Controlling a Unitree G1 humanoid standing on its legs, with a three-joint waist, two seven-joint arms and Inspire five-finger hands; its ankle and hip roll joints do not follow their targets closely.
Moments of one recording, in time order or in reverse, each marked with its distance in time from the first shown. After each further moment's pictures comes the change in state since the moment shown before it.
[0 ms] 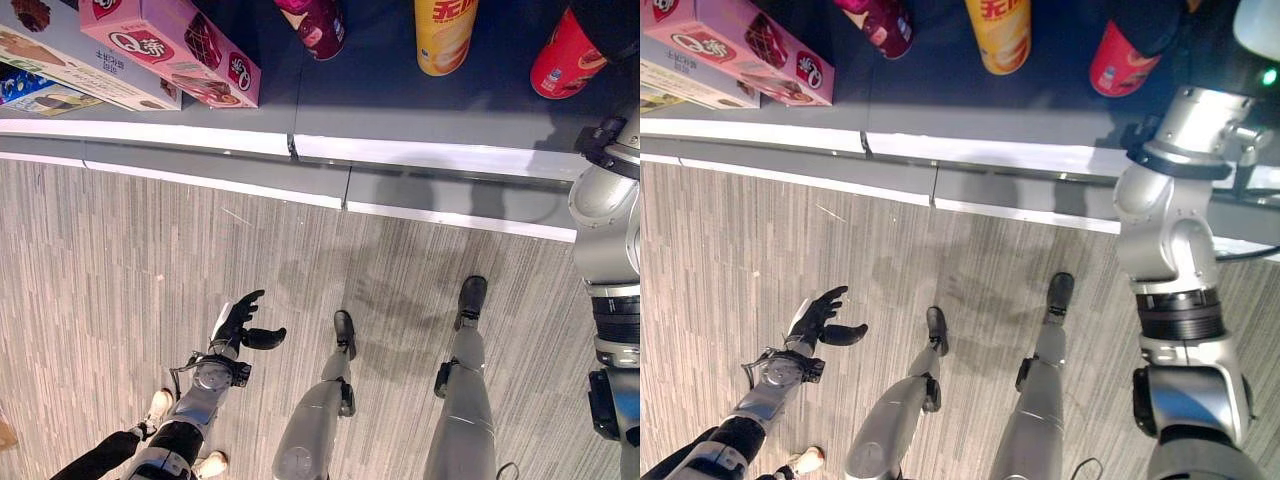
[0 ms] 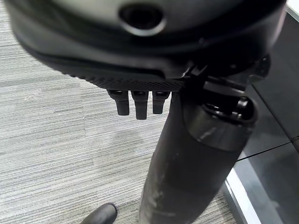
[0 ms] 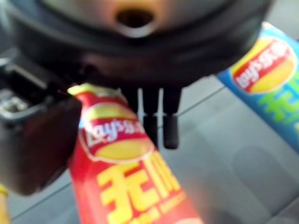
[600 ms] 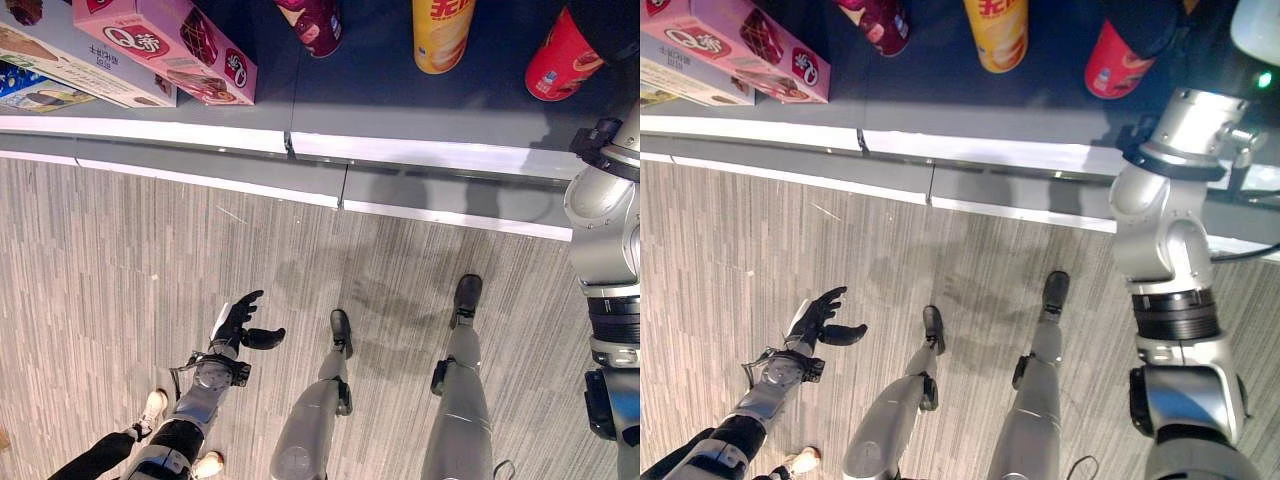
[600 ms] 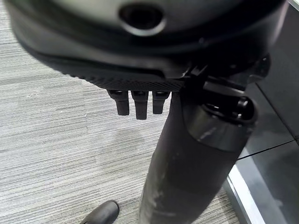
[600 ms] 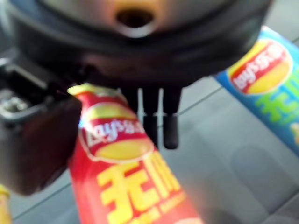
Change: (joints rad) left arm -0.012 -0.001 -0.002 0.022 0.000 0.001 0.006; right arm 0.000 0.008 0.000 0.000 0.014 -0.001 -0.002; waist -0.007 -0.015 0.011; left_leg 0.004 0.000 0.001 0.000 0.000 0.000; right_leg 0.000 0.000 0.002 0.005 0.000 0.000
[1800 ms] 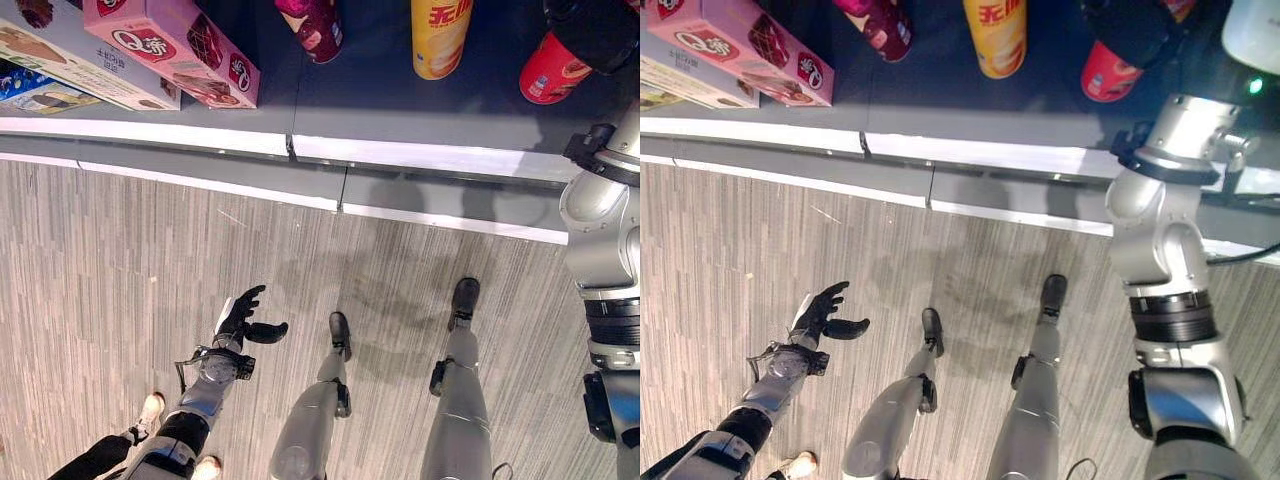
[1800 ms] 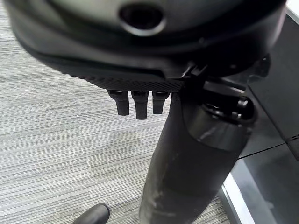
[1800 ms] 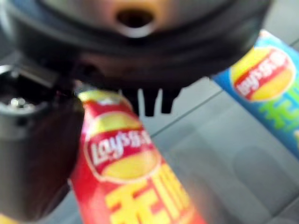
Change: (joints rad) left arm -0.038 -0.019 -0.006 0.016 0.001 0.018 0.021; right arm 0.012 0.004 0.008 0.001 0.010 0.000 0.002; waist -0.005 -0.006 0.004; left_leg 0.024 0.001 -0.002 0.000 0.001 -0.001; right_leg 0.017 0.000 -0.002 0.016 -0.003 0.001
